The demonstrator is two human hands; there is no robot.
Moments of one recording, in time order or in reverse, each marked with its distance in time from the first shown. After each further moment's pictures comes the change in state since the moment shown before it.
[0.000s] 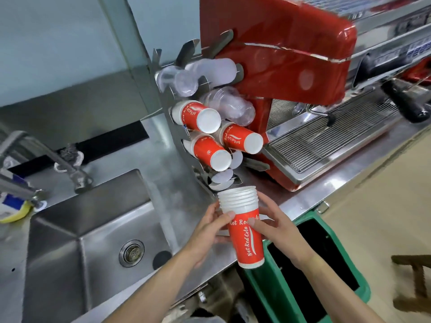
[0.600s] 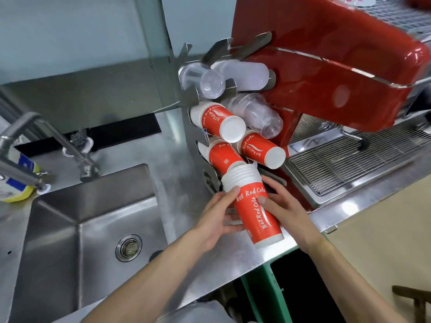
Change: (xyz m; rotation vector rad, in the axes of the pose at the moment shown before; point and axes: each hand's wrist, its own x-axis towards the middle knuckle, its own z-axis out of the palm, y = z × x) left_hand 0.045 0.051 -0.006 -0.206 0.120 -0.130; right_hand 0.076 -0.041 -0.006 -0.070 -0.069 0.001
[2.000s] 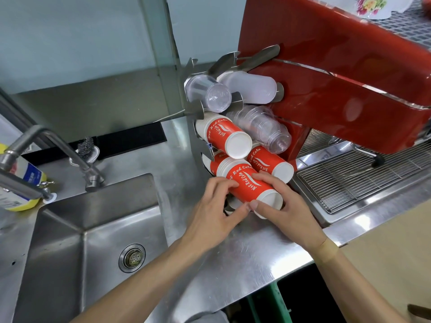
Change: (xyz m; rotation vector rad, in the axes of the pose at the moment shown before) left_hand -0.002 0.036 -0.015 0.959 0.215 0.783; right_hand 0.031 -0.036 0.011 -0.297 0.002 -0.328
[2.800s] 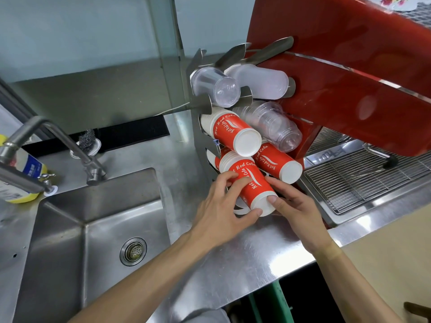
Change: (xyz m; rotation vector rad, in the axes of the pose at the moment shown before) left_hand 0.007 -0.007 0.007 0.221 0.006 0.068; right_hand 0.004 0.039 -0.001 0.432 0.061 0.106
